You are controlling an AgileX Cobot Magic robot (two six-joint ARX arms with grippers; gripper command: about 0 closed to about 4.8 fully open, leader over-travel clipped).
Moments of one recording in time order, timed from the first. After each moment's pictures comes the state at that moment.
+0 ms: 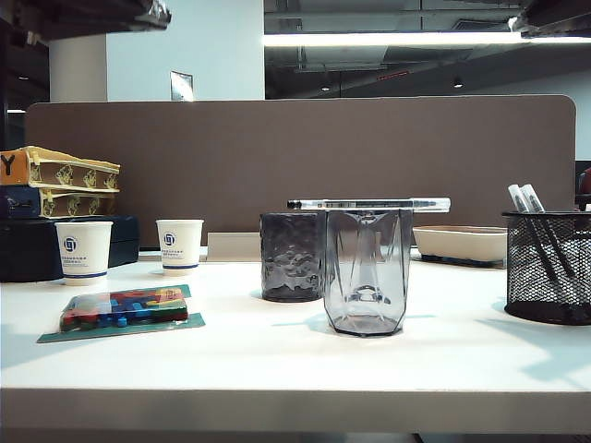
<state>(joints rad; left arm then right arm) -0.32 0.90 0.63 0.12 0.64 -0.08 0.07 0.80 0.55 0.15 -0.54 0.24</state>
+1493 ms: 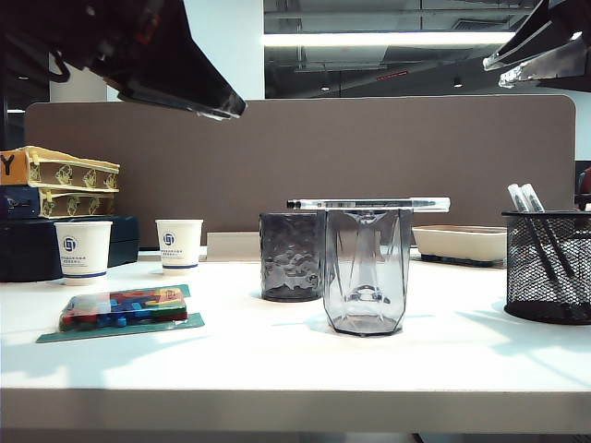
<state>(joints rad) -0.54 1.15 0.73 0.00 0.42 0.37 0.08 0.98 0.56 0.30 -0.53 0.43</state>
